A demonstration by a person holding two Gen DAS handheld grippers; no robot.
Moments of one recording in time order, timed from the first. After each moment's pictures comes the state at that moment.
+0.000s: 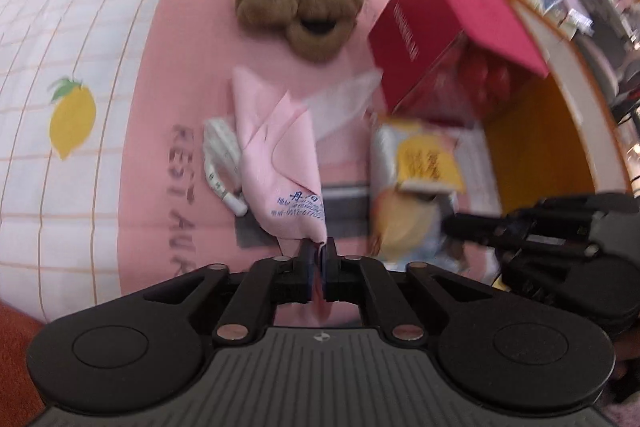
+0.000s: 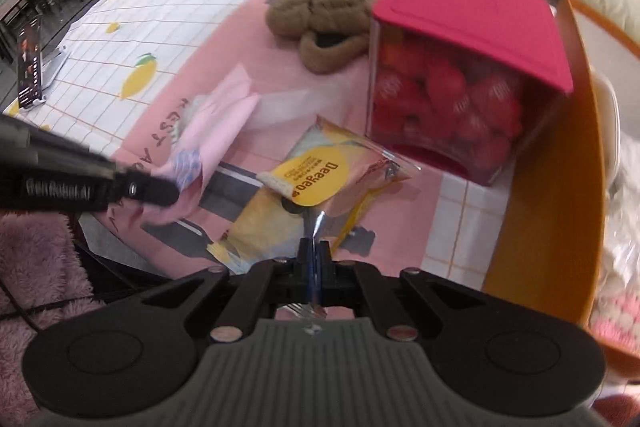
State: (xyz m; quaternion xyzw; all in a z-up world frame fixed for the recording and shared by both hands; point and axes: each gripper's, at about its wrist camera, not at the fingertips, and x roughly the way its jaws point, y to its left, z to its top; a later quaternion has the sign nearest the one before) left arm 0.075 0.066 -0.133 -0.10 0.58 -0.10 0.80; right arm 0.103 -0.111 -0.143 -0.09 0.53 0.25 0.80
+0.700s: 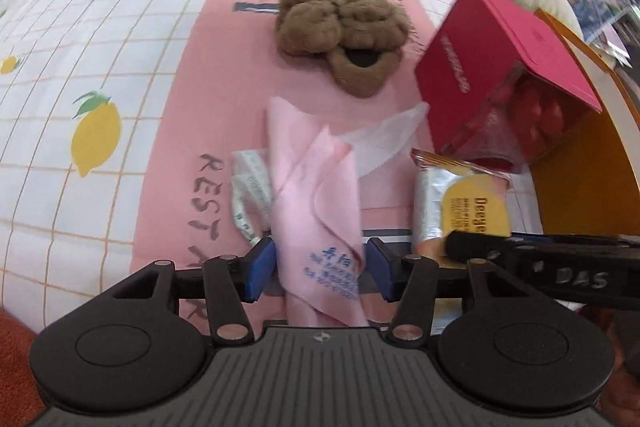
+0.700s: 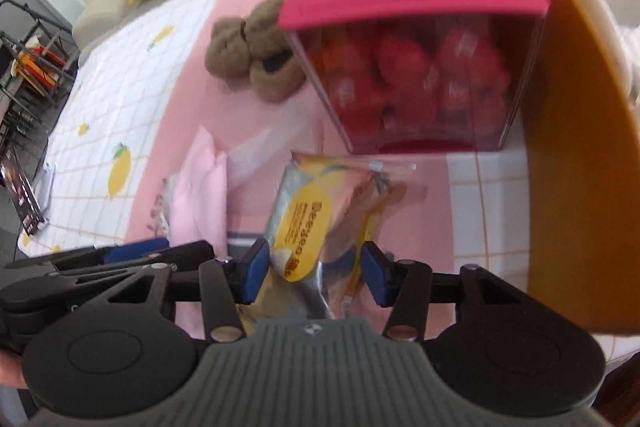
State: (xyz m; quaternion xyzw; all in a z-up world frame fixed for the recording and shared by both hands) left arm 0.088 0.062 -0.146 -0.09 0.52 -0.04 0.85; right arm 0.137 -0.119 -0.165 0.09 0.56 0.18 0.80
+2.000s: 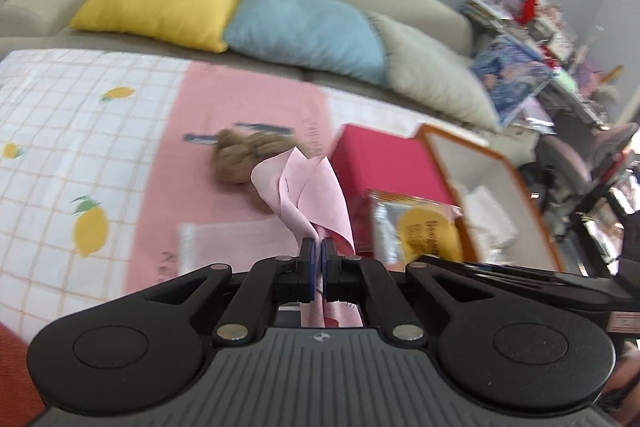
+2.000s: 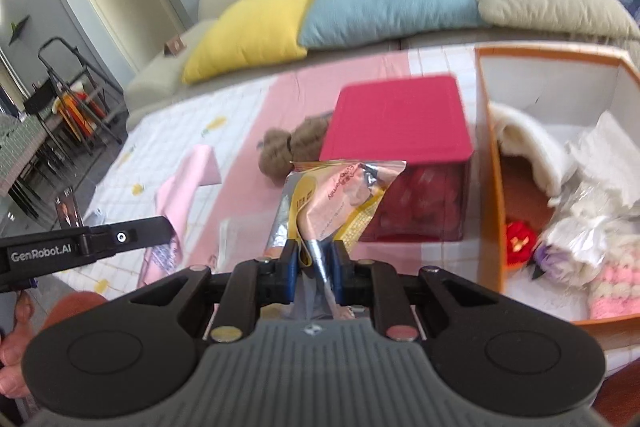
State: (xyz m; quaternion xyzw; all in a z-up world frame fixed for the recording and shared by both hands) left arm 0.044 0.044 -0.033 -0.14 0.39 -0.10 0.91; right arm 0.091 -0.166 -0.074 0.10 0.41 0.22 0.88
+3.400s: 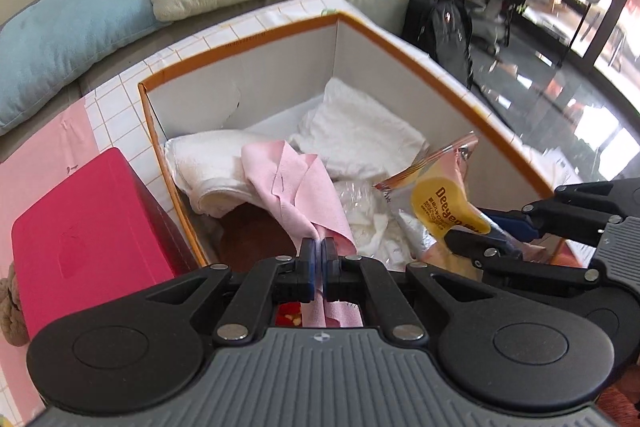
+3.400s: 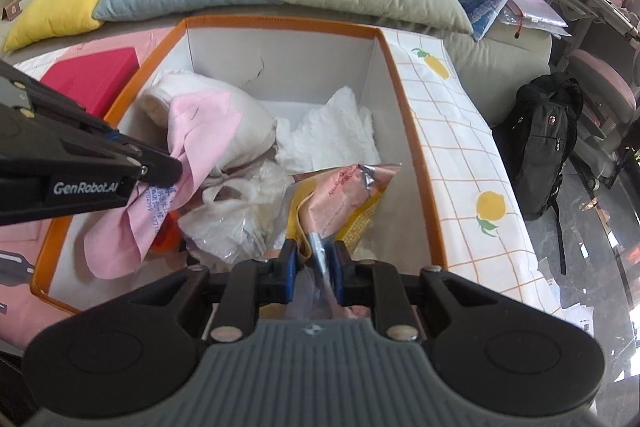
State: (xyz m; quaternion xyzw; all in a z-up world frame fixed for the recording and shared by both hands) left arm 0.161 -0.213 -0.091 0.14 0.47 -0.27 0.83; right arm 0.122 -0.328 -0.112 -0.04 0.46 -0.01 0.89
